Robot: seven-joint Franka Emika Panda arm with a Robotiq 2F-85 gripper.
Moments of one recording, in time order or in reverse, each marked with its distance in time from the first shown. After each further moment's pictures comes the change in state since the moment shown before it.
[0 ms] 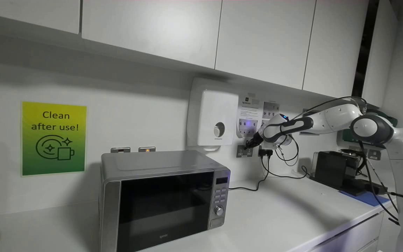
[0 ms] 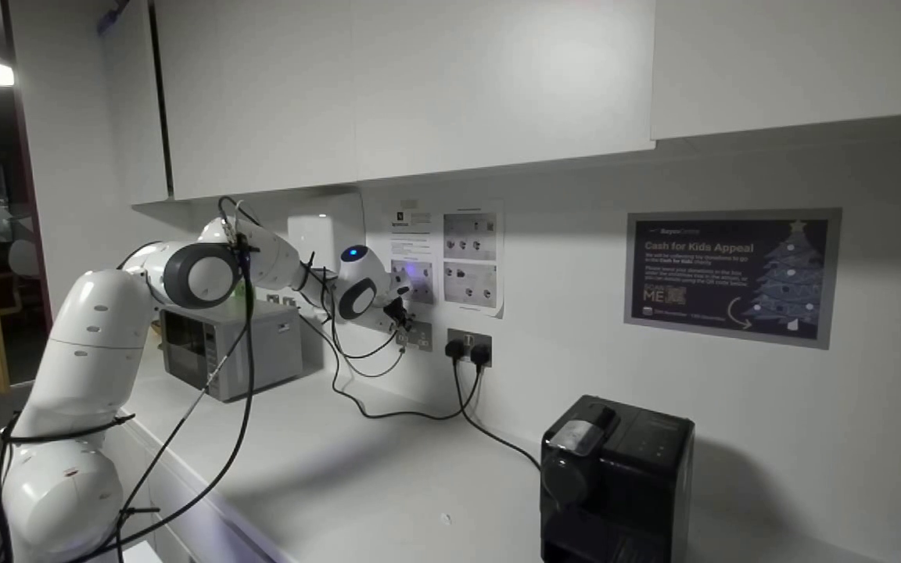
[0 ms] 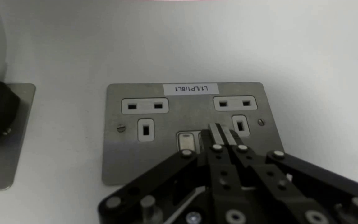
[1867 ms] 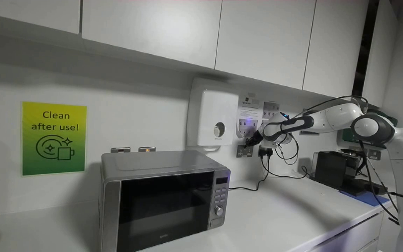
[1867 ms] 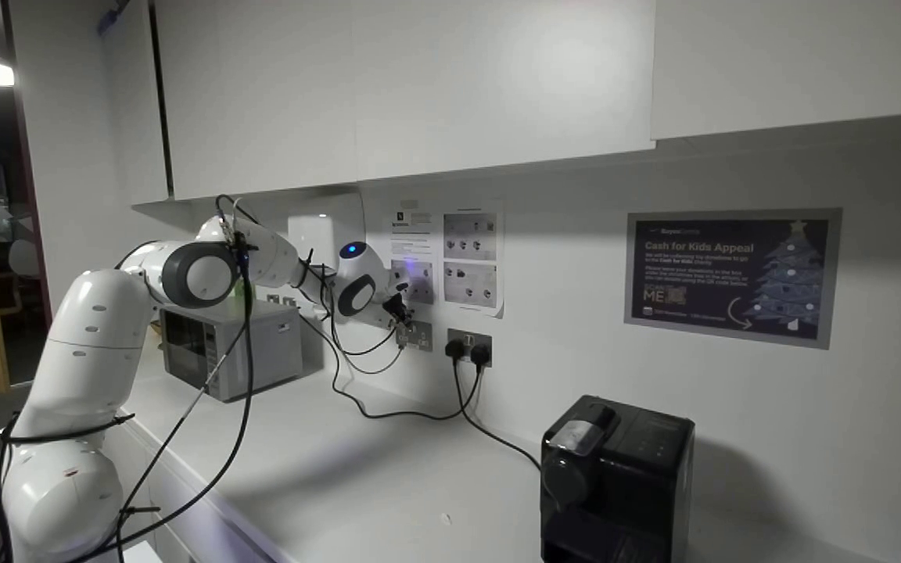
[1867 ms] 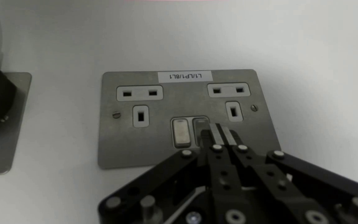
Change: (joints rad) arm -0.001 -0.008 0.005 0.010 0.005 -0.001 0.011
